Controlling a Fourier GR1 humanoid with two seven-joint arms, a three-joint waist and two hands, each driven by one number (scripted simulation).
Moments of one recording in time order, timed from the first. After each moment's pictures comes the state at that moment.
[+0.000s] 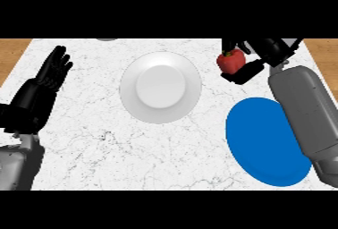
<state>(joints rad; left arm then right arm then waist) -0.28 0.33 0.04 -1.62 0.09 -0.02 0.13 -0.88 -0.33 0.05 -0.95 0.53 0.21 -0.30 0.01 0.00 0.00</state>
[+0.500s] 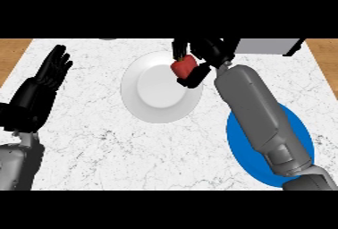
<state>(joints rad) -0.29 0.32 0.06 -1.60 0.09 -0.05 0.11 -1.03 -0.09 0.09 -0.77 0.59 0.13 -0.20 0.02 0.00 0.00</state>
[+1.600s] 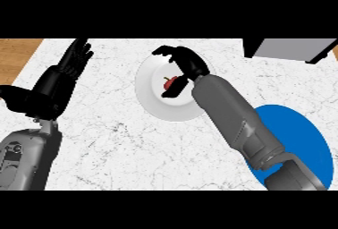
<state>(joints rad) -0.40 0.26 0.01 -1.56 0.06 -0.07 0.12 -1.17 0.00 0.26 -0.33 0.35 -0.12 -0.20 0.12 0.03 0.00</state>
